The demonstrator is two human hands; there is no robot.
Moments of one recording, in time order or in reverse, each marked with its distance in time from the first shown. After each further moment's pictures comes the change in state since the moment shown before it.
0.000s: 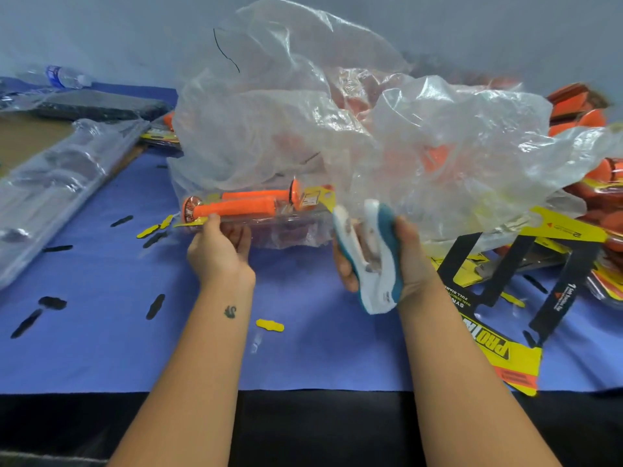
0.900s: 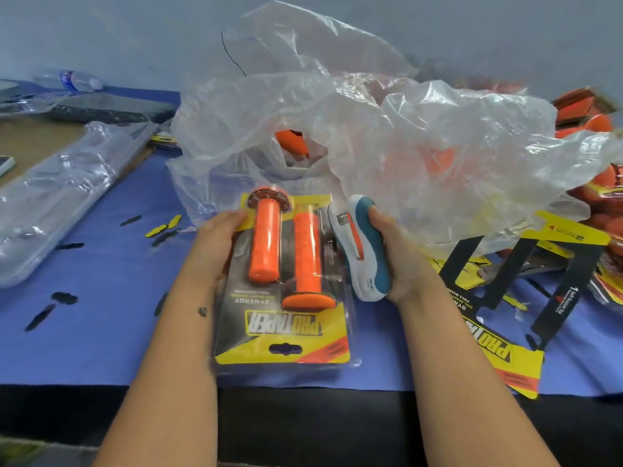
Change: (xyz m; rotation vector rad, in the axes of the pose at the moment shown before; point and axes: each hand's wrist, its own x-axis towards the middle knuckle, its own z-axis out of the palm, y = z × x) left_hand 0.014 0.025 -0.016 0.589 -0.531 -0.035; right_hand 0.011 0.004 -0.010 0.047 0.356 0.039
